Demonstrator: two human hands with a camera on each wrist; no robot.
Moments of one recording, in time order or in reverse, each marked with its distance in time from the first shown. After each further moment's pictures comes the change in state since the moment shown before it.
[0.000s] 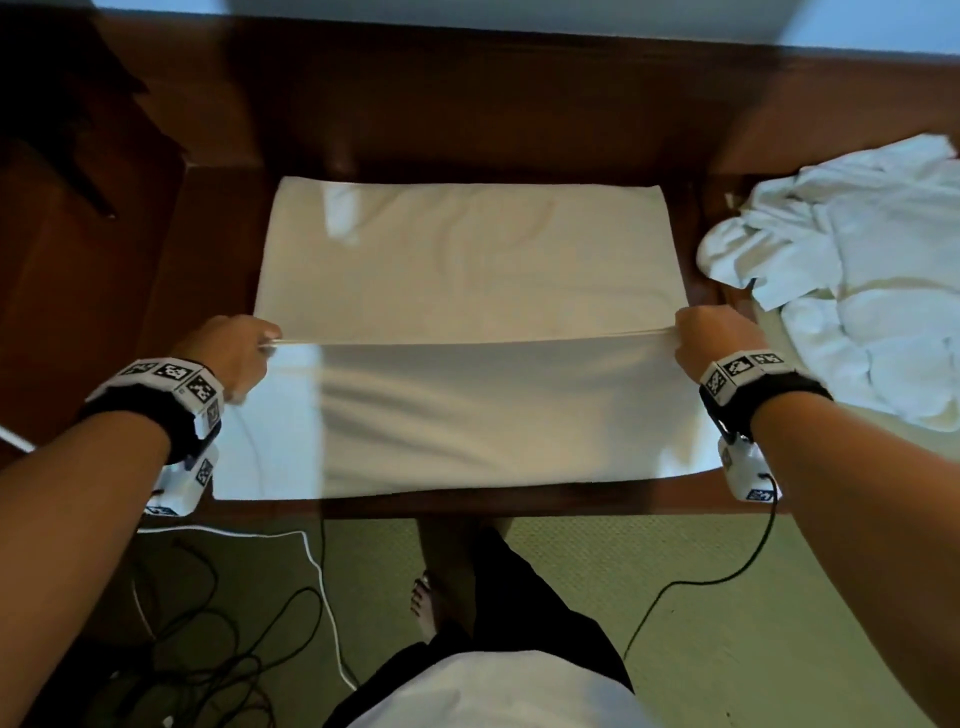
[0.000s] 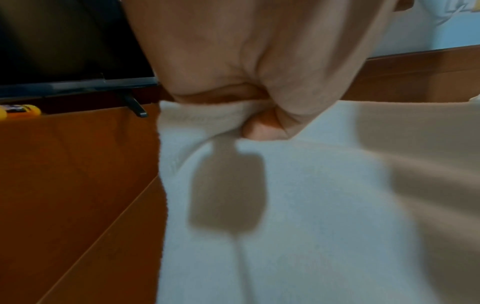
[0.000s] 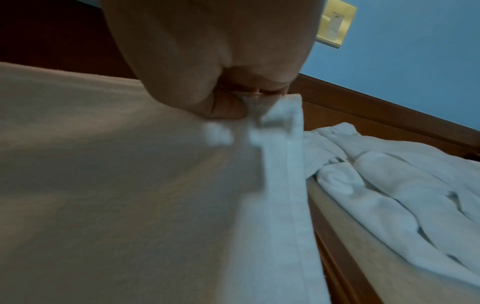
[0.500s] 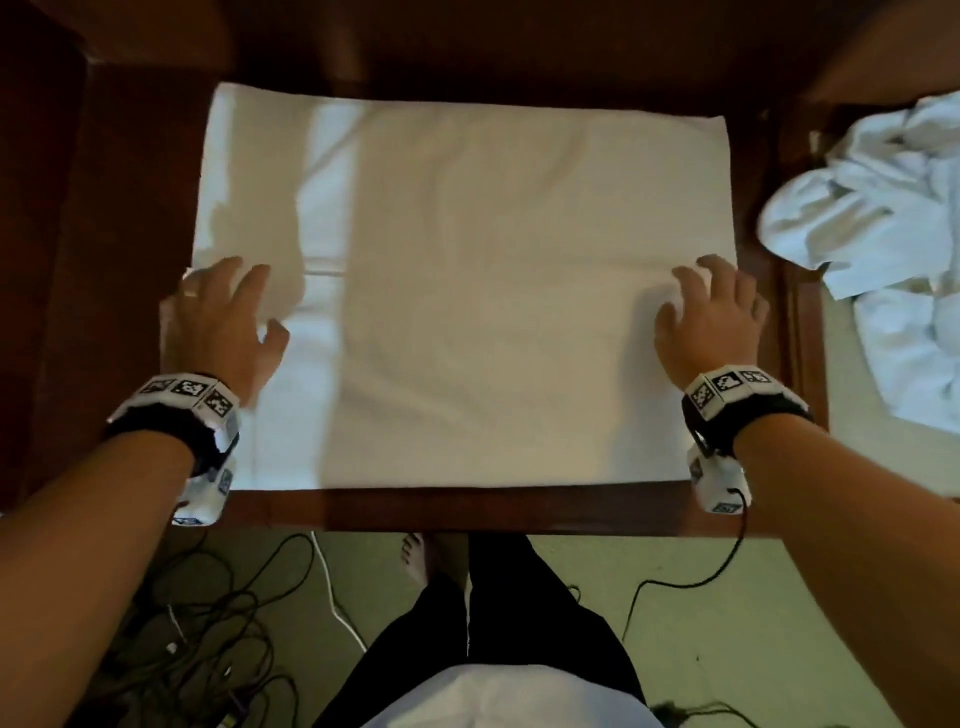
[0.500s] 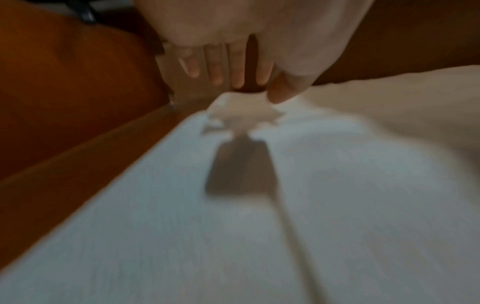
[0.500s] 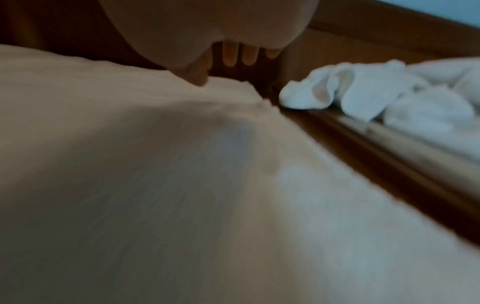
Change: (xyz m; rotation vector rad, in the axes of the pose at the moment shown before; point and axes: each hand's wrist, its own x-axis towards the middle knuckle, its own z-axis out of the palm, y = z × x) left_hand 0.053 0.021 0.069 0.122 0.330 0.149; right_hand 0.062 -0.024 0.071 0.283 0.366 -0.046
